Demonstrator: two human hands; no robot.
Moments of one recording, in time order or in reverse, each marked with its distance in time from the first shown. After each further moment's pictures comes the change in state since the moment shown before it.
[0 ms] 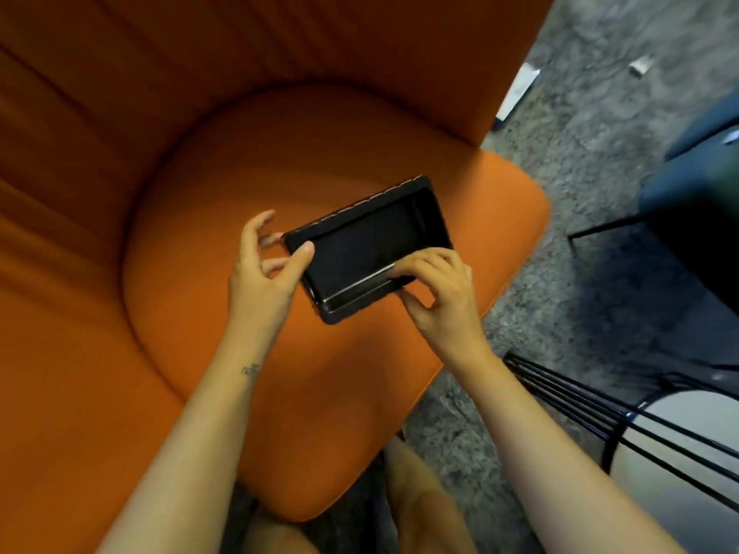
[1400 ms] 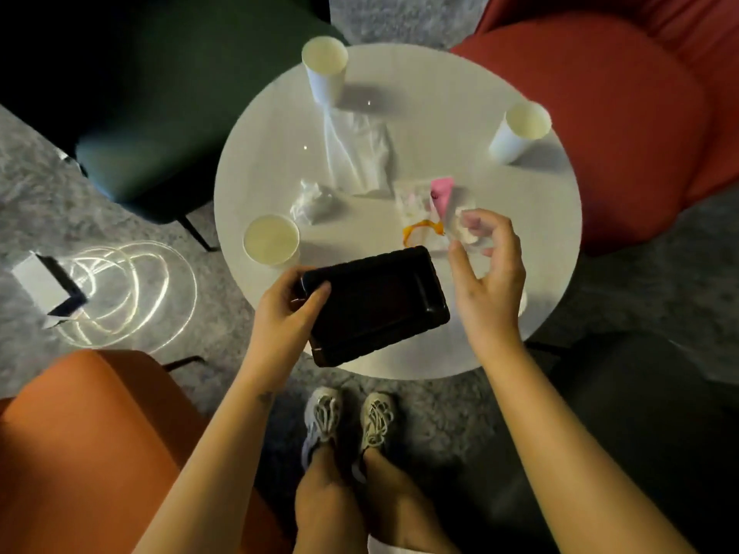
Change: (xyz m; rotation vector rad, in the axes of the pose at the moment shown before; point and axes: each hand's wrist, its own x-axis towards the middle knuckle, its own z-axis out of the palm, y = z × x) left_hand -0.364 0.097 0.392 0.398 -1.465 0.480; right_hand -0.437 0.089 -0.325 -0.073 1.551 0.938
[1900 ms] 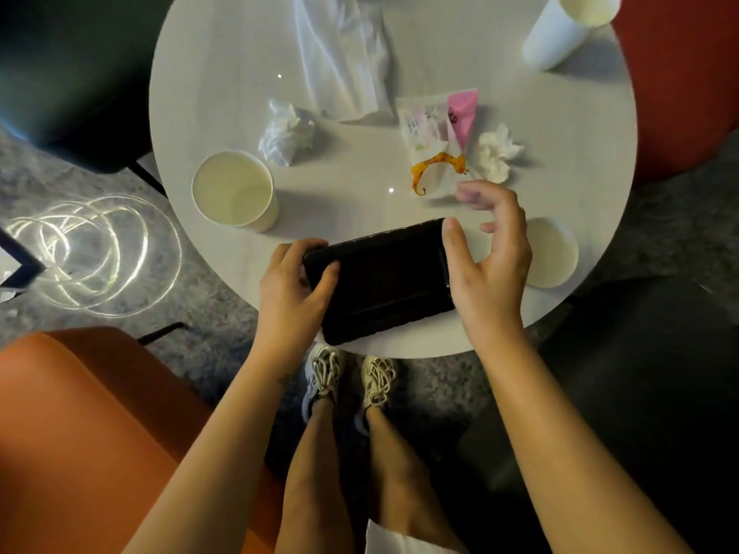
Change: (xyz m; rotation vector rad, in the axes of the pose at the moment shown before) left_hand 0.030 -0.070 0.020 0.419 -0.003 0.011; right_hand -0.026 0.044 0.036 -0.088 -0.044 0.072
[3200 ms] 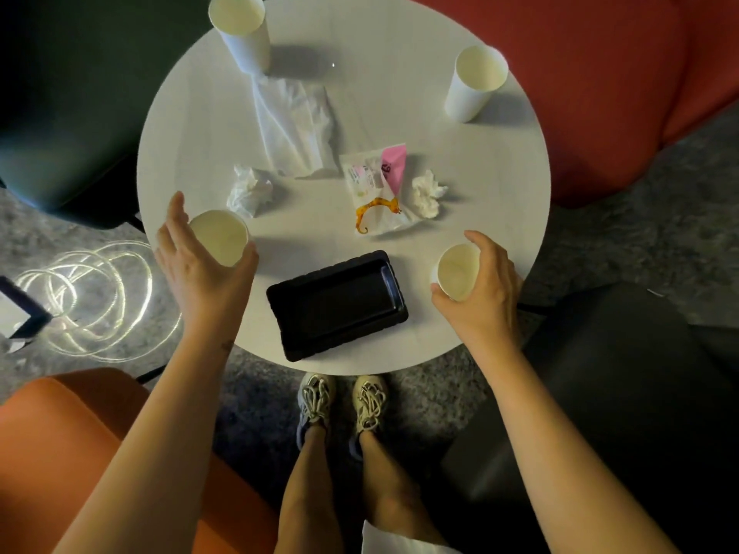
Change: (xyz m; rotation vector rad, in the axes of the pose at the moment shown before) left_hand 0.037 0.041 -0.034 0.206 0.402 0.017; right_hand 0.004 0.059 -0.067 -0.368 -0.093 0.112
